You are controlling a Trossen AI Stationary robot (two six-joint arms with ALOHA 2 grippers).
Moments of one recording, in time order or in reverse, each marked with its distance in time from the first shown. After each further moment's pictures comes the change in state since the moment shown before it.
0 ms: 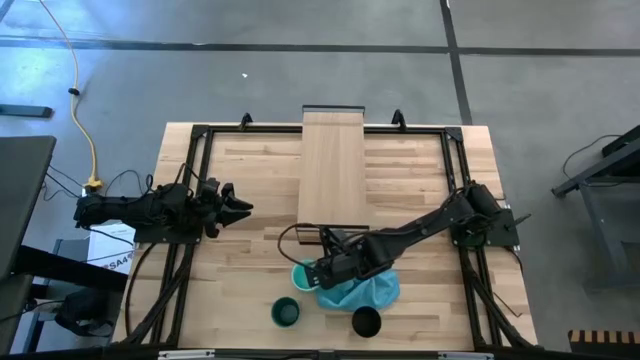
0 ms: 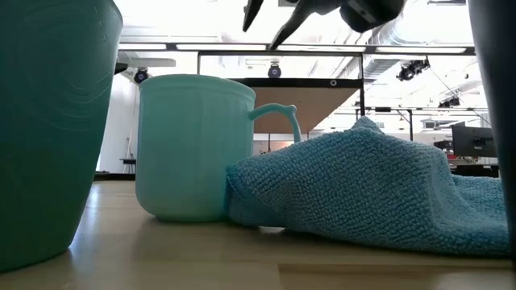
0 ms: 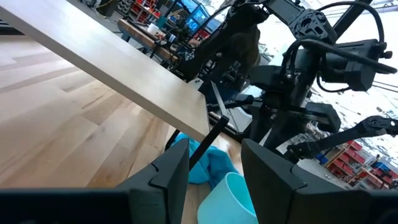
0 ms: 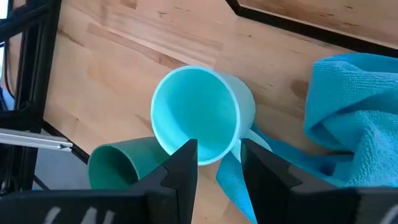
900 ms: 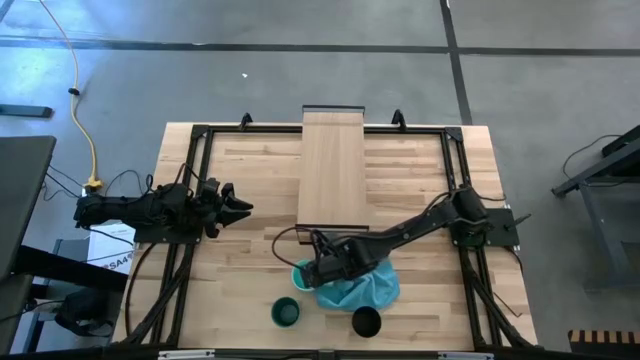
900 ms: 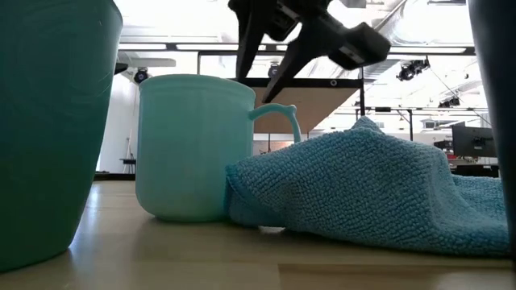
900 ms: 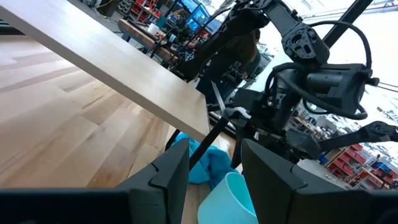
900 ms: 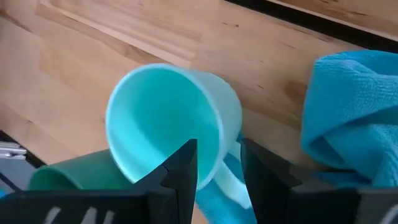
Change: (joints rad) left arm 0.000 0.000 0.000 0.000 -0.001 0.000; right arm -0.031 0.094 -0.001 0.016 -0.060 -0.038
